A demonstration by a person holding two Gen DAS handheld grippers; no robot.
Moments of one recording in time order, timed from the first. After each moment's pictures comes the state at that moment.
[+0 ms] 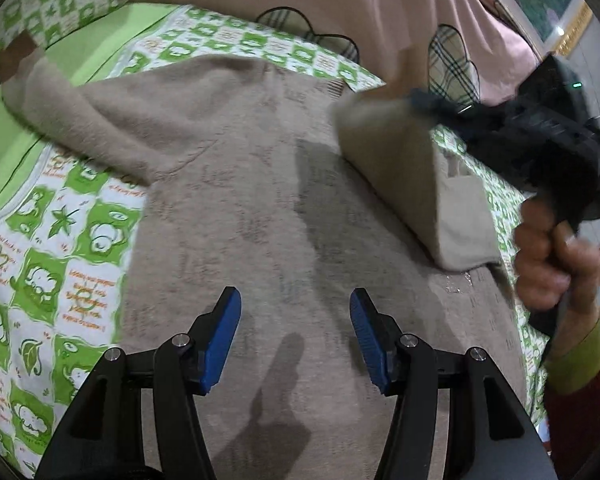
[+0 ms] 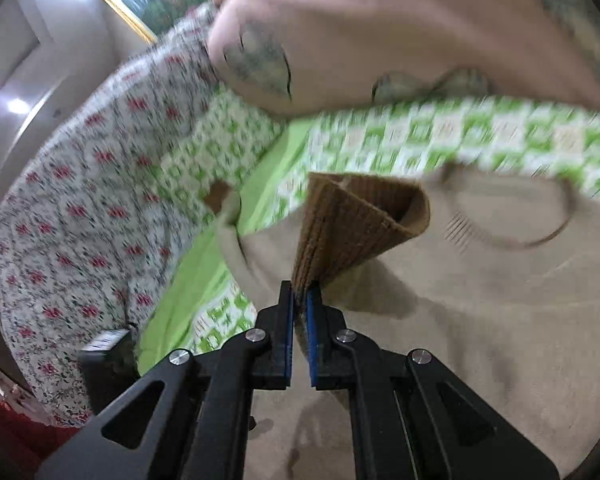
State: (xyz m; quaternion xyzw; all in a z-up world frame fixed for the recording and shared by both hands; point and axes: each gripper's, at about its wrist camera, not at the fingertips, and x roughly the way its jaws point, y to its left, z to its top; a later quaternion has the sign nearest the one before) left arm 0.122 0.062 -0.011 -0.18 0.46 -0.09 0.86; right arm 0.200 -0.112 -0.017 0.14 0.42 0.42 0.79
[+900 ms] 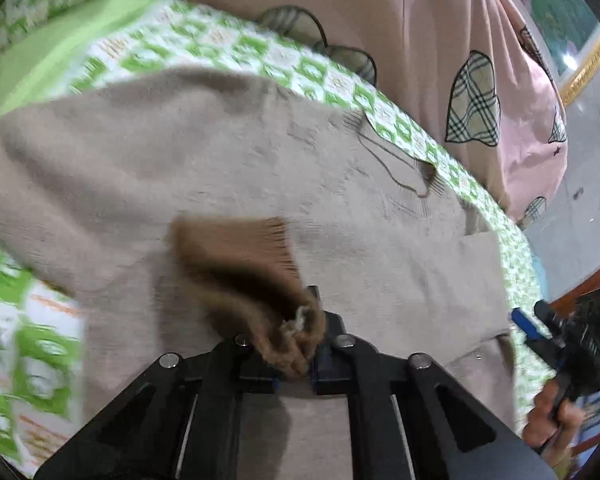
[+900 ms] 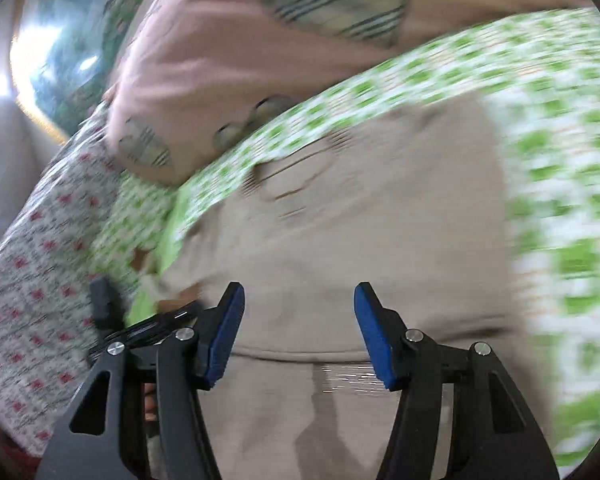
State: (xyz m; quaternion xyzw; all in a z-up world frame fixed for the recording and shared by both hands) left arm 0.215 0.069 -0.029 -0.21 0.43 -0.09 0.87; right arm 0.144 -0.299 -0.027 0.26 0.39 0.20 0.86
